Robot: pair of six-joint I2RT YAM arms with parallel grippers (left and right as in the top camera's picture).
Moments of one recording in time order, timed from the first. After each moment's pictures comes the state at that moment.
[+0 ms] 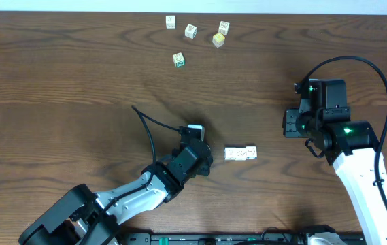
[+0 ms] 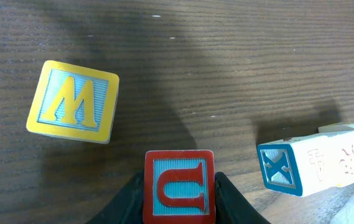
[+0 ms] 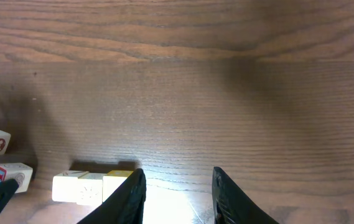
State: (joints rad) left arm -0.84 1.54 0.52 0.16 -0.14 -0.70; right arm 0.13 1.24 1.03 -0.83 0.00 0.15
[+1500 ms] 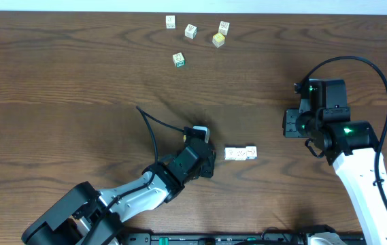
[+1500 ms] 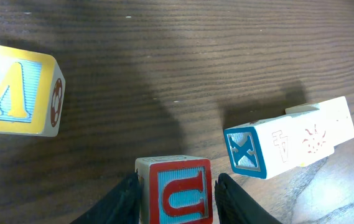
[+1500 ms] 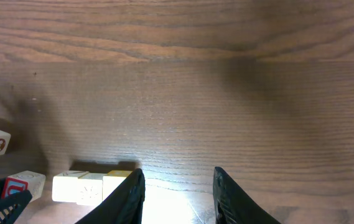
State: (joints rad) left arm -0.84 1.55 0.53 0.20 -0.03 -0.70; right arm 0.13 1.24 1.03 -0.83 0.00 0.15
